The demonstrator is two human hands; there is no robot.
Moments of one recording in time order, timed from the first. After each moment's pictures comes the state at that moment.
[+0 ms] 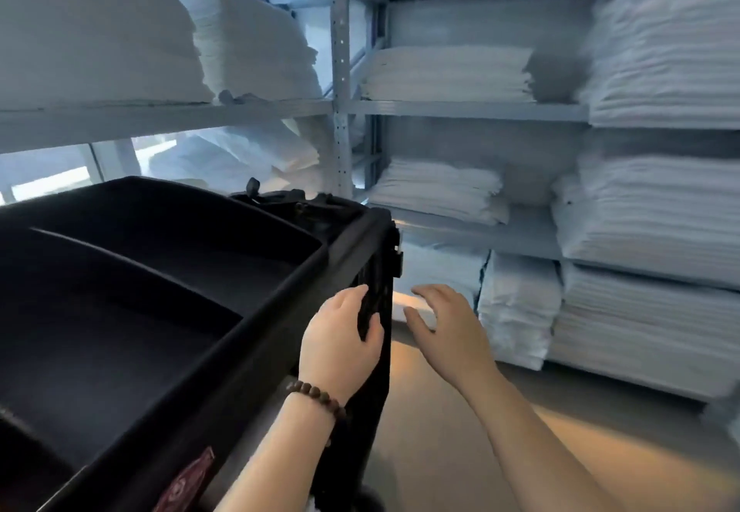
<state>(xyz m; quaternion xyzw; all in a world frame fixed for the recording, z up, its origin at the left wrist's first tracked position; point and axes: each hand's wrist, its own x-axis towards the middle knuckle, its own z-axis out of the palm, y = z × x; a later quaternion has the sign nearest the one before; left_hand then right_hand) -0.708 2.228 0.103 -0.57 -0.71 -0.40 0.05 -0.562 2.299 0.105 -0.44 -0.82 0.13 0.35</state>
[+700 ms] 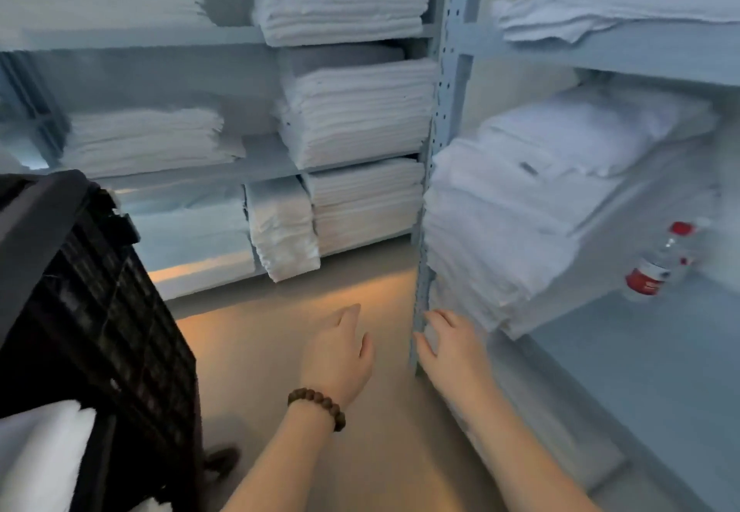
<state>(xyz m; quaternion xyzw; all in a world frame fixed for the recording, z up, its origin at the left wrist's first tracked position) -0.472 2.127 -0.013 -0.83 -0.49 -0.24 -0.14 -0.304 2.054 -0.025 -0.78 -0.55 0.04 0.29</state>
